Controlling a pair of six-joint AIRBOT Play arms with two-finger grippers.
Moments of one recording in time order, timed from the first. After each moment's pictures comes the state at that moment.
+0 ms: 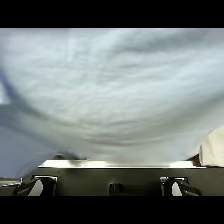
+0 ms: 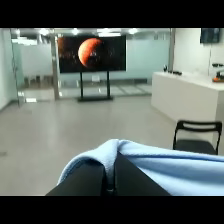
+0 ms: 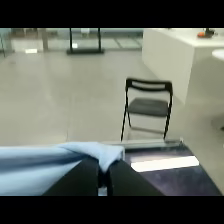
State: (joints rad) left arm 0.37 -0.77 1.96 0.95 -1.08 -1.35; right arm -0.34 -0.77 1.88 -1.31 1.14 1.46
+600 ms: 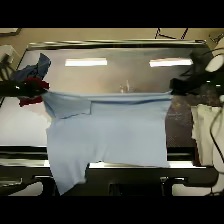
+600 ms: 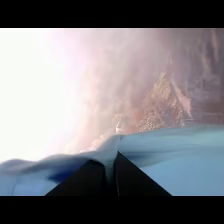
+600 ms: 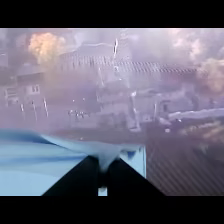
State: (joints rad) left arm 0.23 -1.34 1.29 0.97 -1.13 -1.37; right arm -0.13 -1.59 1.62 -1.35 1.36 1.60
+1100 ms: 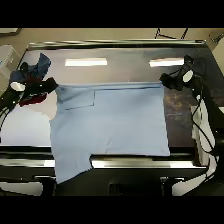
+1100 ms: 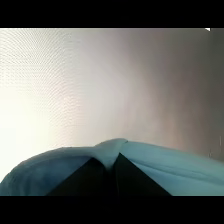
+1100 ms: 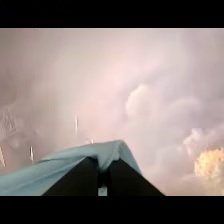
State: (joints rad) left arm 0.13 -1.61 1.30 0.84 -0.55 -1.34; right arm -0.10 -1.78 1.60 -1.31 0.71 1.74
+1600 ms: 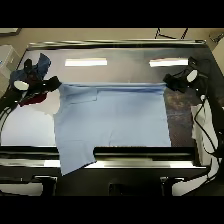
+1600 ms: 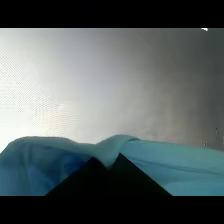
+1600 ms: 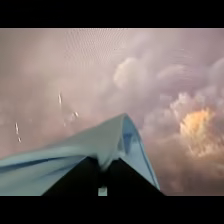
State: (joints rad) left arm 0.12 -1.56 1.31 0.90 -0.68 -1.33; right arm -0.15 -1.74 1.60 -1.34 0.92 1.76
